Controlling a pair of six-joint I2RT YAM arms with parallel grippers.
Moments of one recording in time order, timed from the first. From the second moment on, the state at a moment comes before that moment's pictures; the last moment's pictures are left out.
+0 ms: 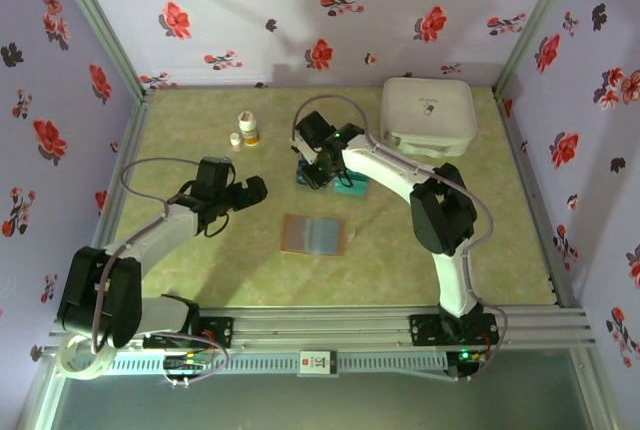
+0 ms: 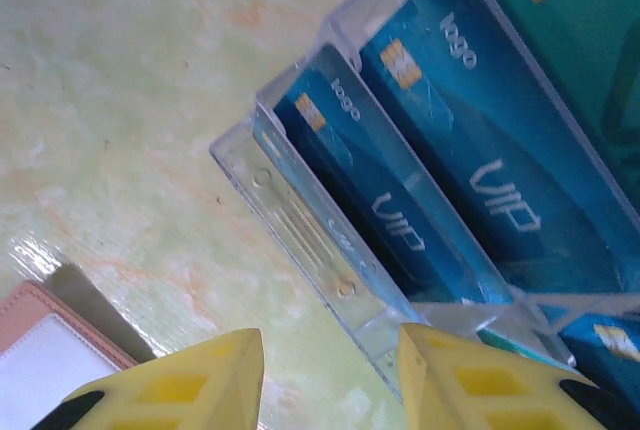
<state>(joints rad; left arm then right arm) -0.34 1.30 0.68 -0.23 0.06 -0.62 0.74 2.06 1.74 -0.85 0.02 -0.05</state>
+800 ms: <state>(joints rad) -0.33 1.25 0.66 -0.23 0.08 -0.62 0.74 2.15 1.81 -0.86 0.05 -0.09</state>
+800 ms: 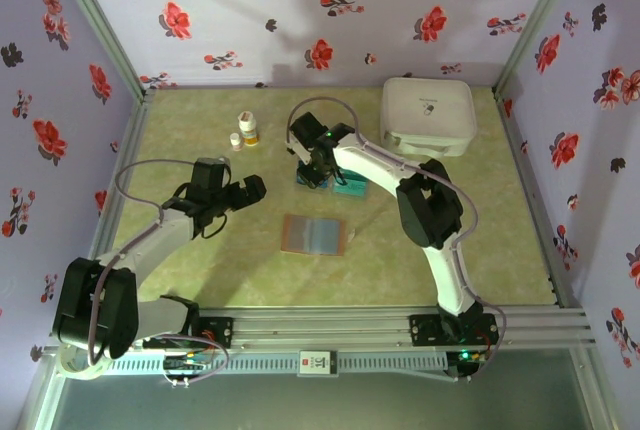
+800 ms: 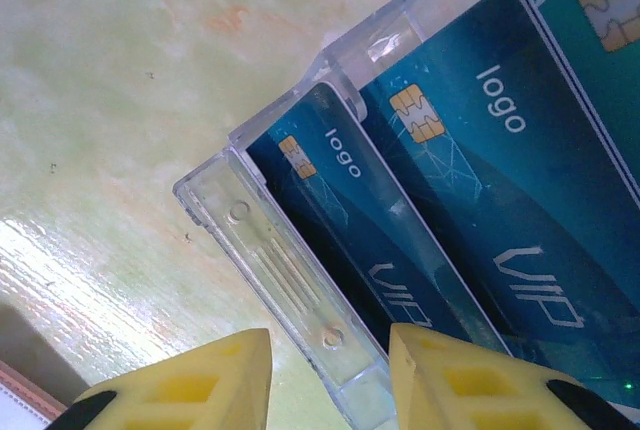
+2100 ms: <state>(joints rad) -0.32 1.25 0.65 -0.23 0.09 -0.63 0.78 2.18 1.84 -0.89 0.16 -0.14</state>
